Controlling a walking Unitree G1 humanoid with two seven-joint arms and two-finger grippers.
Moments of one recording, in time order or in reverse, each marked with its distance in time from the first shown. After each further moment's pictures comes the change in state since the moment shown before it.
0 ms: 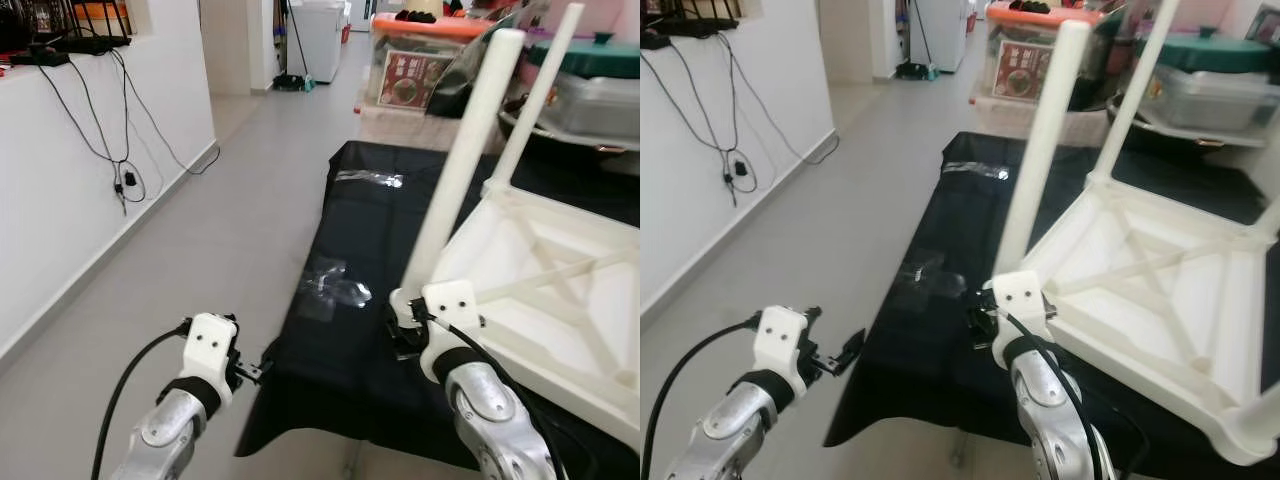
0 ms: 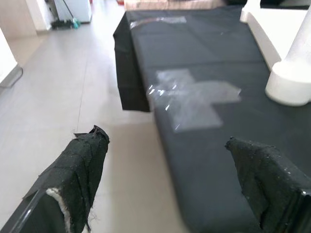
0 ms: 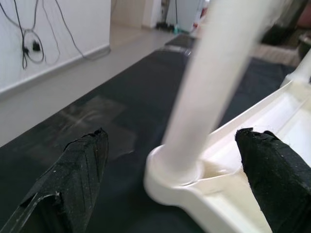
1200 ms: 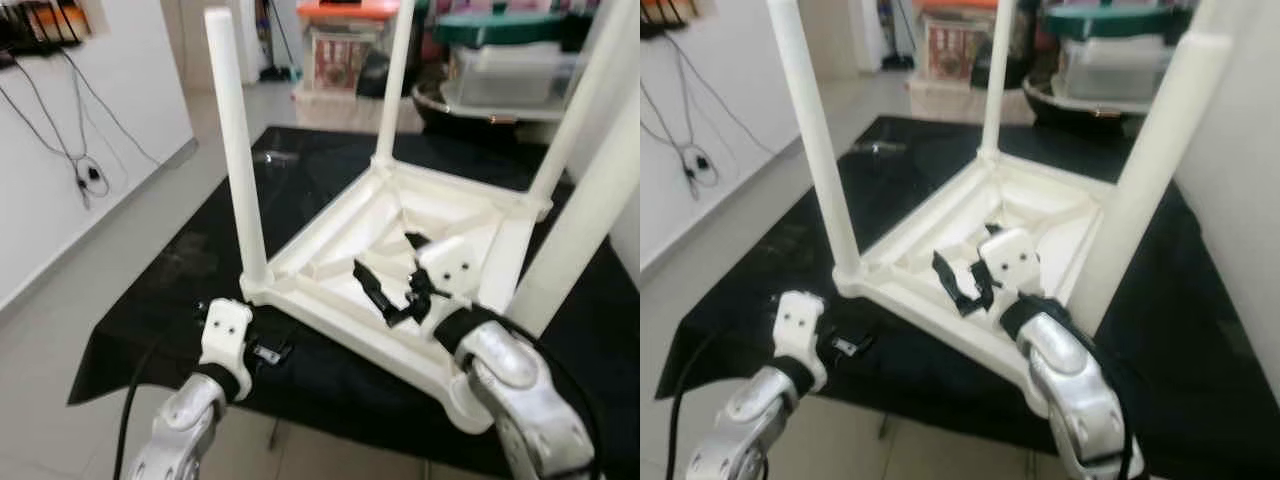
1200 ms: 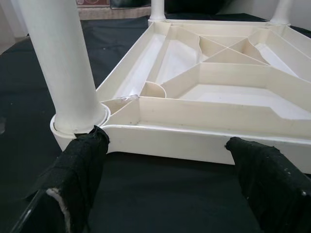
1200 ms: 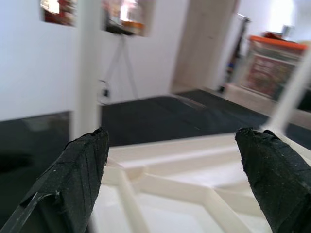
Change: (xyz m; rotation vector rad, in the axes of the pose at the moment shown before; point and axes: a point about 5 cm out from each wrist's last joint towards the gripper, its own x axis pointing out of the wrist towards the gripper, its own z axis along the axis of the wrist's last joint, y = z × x) left arm 0.009 -0.011 0.003 -0.030 -0.021 -0.023; right arm 0.002 0.015 0.044 -0.030 -0.275 0.379
